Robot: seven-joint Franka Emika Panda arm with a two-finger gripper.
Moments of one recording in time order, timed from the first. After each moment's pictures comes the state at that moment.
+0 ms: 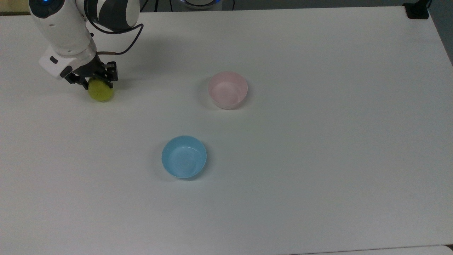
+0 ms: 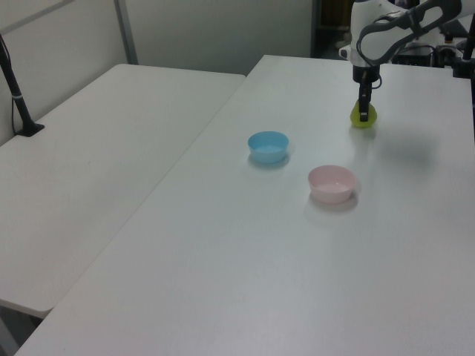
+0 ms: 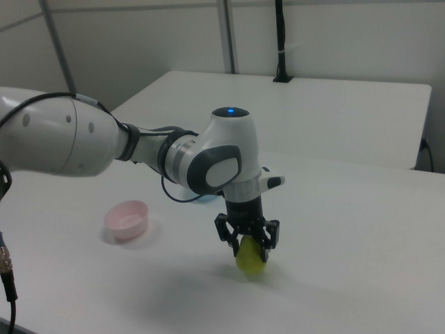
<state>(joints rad) -0.38 0.33 -0.02 -1.87 -0.11 2.17 -0.49</state>
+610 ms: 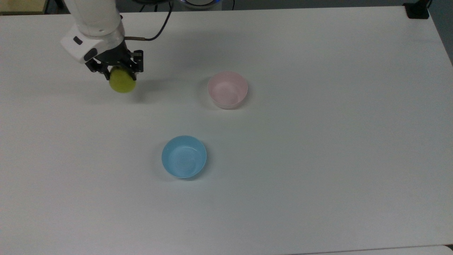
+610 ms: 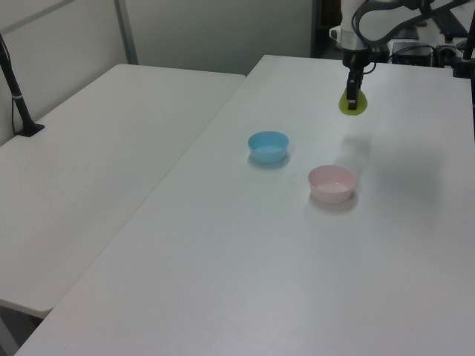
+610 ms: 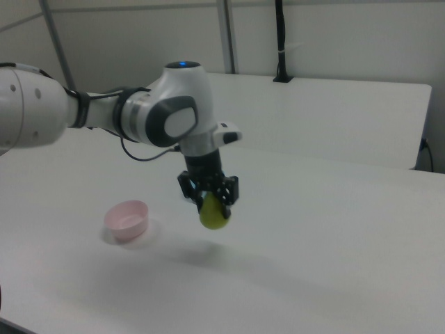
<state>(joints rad) -0.23 0.19 0.00 -1.86 -0.11 2.05 -0.27</state>
